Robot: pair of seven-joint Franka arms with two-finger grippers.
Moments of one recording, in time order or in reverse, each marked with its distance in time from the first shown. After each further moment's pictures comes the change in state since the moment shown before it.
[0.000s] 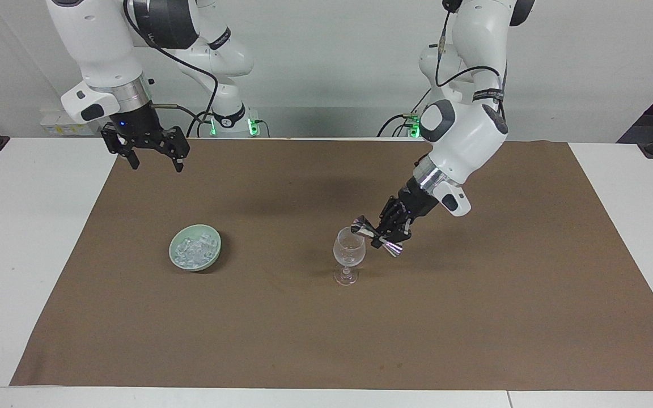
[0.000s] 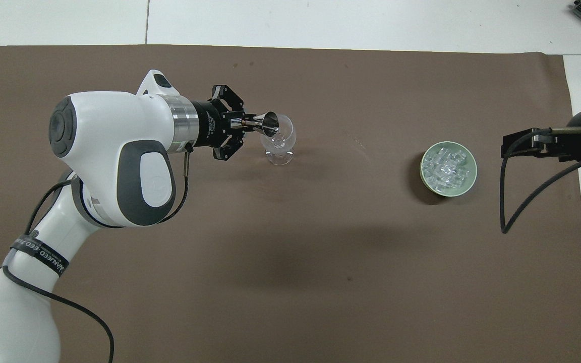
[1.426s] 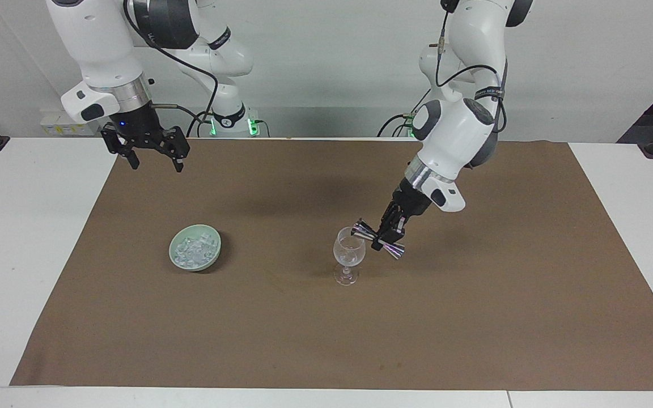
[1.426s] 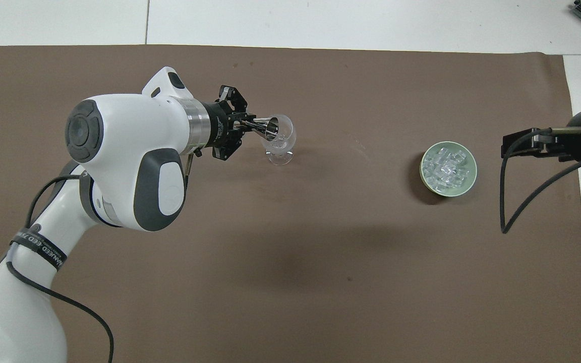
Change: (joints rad) left arm -0.020 0.004 0.000 0.000 0.181 0.033 0.000; right arm 0.000 0.000 0.000 0.000 0.000 0.000 0.000
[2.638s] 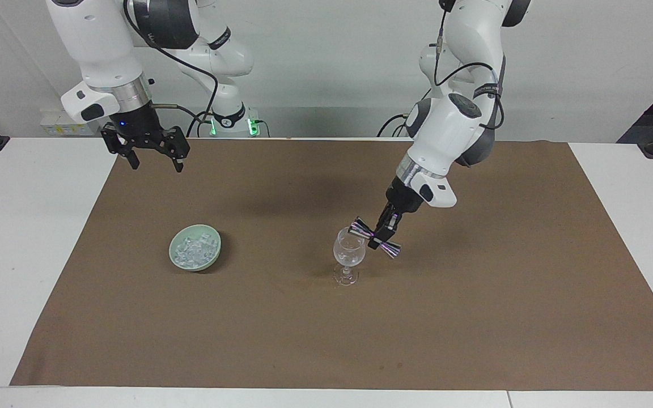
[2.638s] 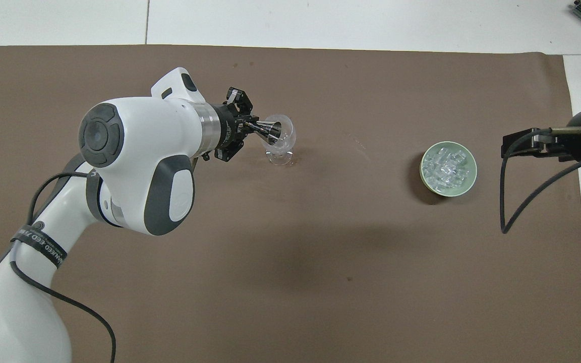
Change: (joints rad) left arm -0.023 -0.001 0.007 0.008 0.114 0.002 -0.018; right arm 0.000 0.000 0.000 0.000 0.000 0.000 0.000
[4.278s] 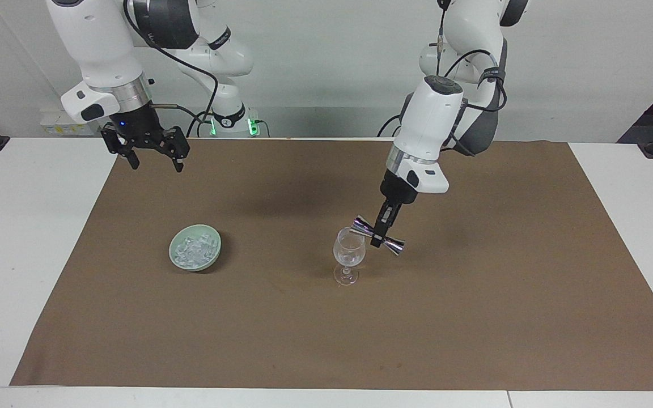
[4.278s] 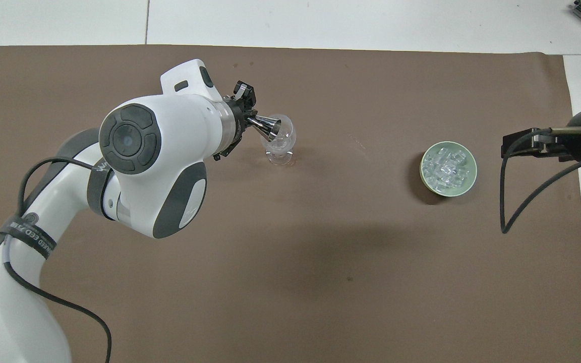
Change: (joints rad) left arm -0.036 -0.002 0.000 0.059 0.299 -0.056 -0.127; right arm 0.000 0.000 0.000 0.000 0.000 0.000 0.000
